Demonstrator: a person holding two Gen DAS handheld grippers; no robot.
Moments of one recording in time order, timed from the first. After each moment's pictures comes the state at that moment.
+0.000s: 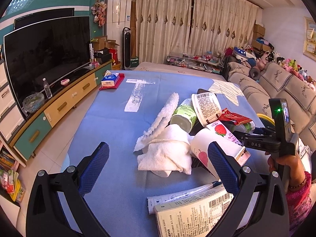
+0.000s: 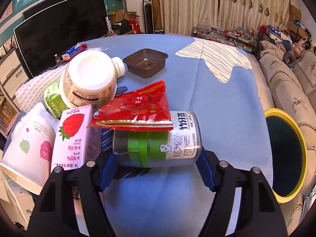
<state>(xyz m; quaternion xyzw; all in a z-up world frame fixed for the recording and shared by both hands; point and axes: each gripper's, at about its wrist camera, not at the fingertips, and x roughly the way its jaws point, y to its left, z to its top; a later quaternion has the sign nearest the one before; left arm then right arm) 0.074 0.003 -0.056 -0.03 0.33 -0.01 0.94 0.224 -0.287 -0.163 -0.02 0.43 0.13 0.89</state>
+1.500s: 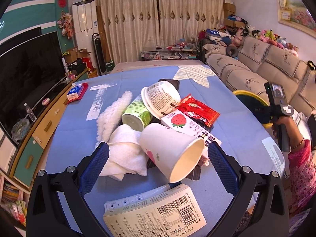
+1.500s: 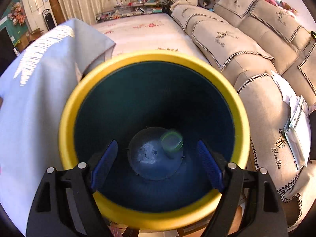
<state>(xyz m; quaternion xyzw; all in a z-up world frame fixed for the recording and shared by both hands) 0.084 -0.088 -0.065 0.06 0.34 -0.10 0.93 0.245 -0.526 -0.220 0.10 0.48 -0.16 0.86</state>
